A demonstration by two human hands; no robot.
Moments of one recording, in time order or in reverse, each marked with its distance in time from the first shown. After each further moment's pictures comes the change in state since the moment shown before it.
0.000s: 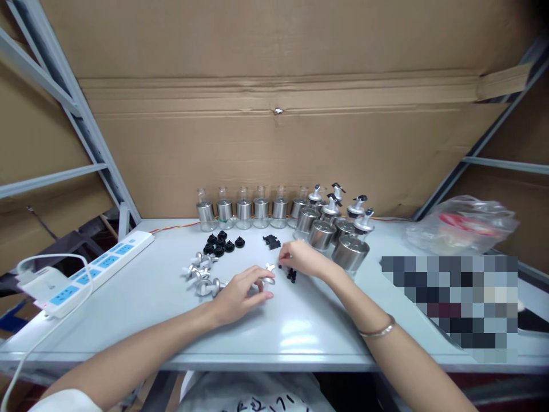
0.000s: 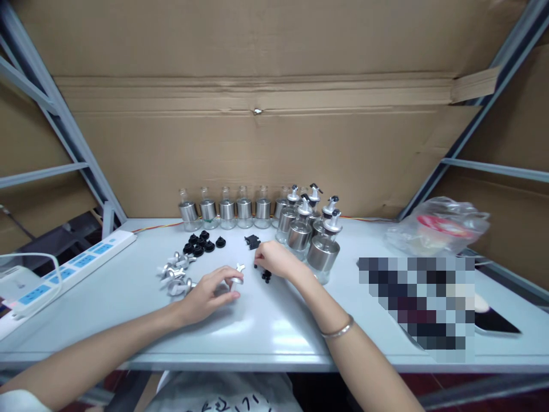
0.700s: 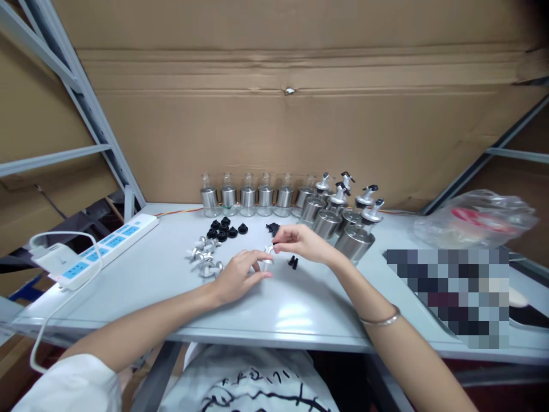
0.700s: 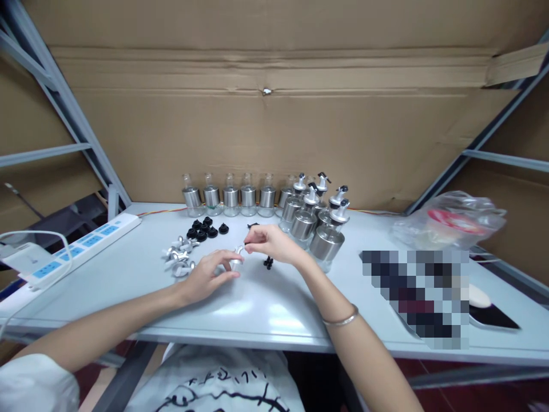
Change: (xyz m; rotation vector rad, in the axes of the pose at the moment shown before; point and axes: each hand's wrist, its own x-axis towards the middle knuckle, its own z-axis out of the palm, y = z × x) left_hand -0.001 0.007 -0.003 0.135 0.126 -0.004; right_hand -0.007 -0.017 -0.007 0.789 0.013 -0.112
